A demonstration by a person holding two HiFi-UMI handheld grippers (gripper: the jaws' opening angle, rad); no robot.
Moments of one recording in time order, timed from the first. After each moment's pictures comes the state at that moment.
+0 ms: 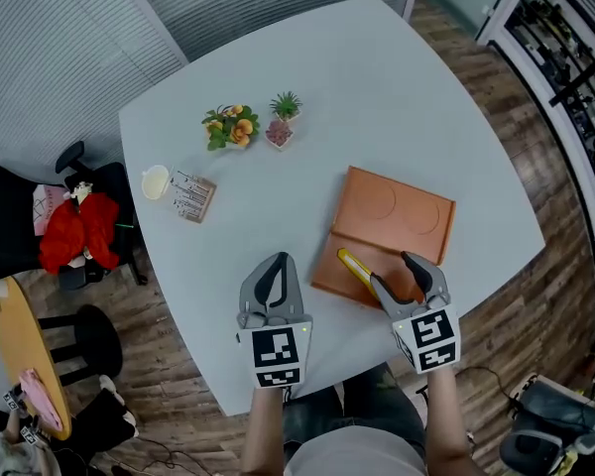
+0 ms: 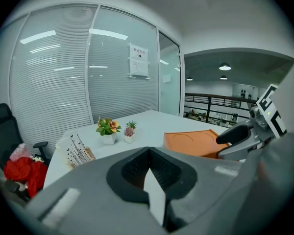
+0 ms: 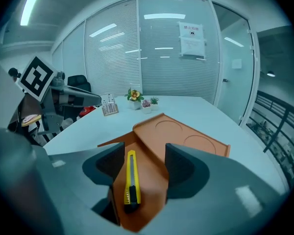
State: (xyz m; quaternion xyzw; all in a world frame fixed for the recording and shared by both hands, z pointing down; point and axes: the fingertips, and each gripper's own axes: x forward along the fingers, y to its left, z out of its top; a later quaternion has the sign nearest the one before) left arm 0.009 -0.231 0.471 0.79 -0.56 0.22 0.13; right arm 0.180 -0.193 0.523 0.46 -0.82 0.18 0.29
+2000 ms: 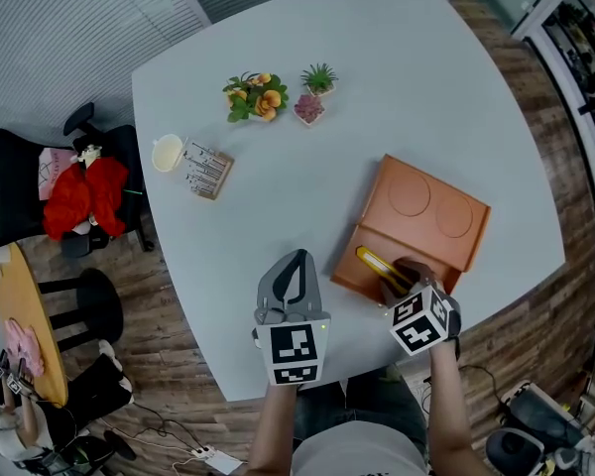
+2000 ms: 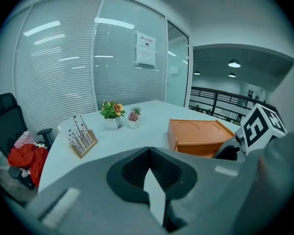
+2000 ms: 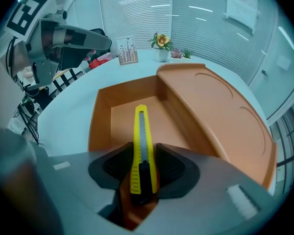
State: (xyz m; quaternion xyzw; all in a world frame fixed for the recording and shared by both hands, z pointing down) left arm -0.003 -0.225 0.516 0.76 -0.57 0.24 0.18; right arm 0.156 -0.168 0.638 0.29 -0.78 0.20 0.51
